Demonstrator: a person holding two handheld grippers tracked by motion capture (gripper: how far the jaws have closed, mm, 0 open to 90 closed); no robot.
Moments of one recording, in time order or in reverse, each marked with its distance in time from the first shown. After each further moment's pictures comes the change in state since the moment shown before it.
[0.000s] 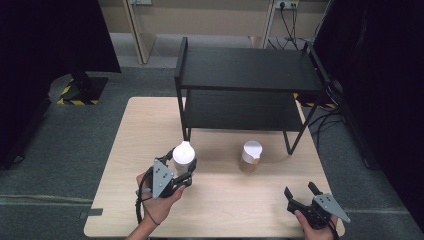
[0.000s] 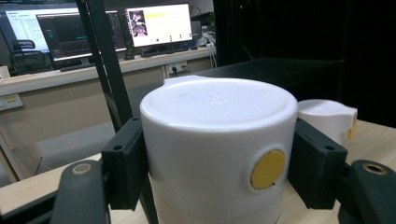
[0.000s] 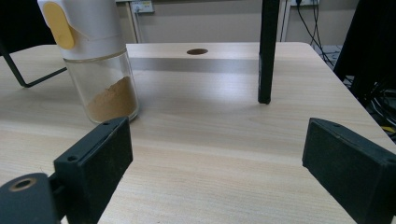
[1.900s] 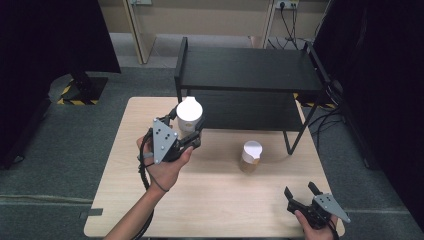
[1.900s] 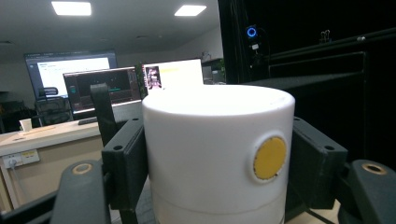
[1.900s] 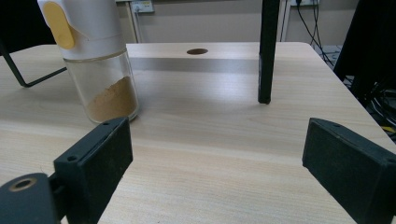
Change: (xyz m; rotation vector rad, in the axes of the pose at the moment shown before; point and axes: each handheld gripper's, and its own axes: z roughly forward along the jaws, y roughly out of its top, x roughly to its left) left arm 0.001 0.091 0.041 -0.179 0.057 0.006; right arm 0.000 0.000 0.000 0.000 0.000 0.000
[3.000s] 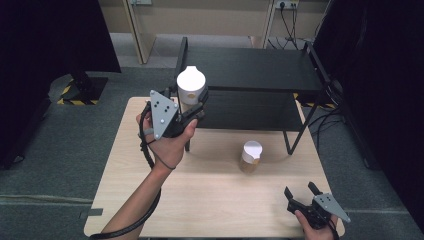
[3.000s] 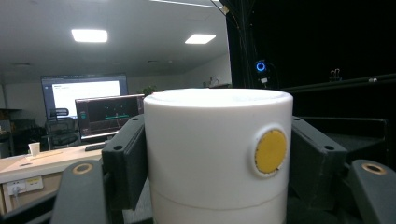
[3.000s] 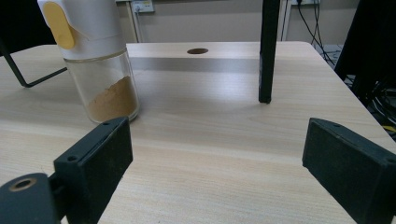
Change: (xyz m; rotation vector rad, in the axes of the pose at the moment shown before) left arm 0.000 0.040 0.031 -0.110 0.040 -0.020; right arm -0.001 0.000 0.000 0.002 0.002 0.000
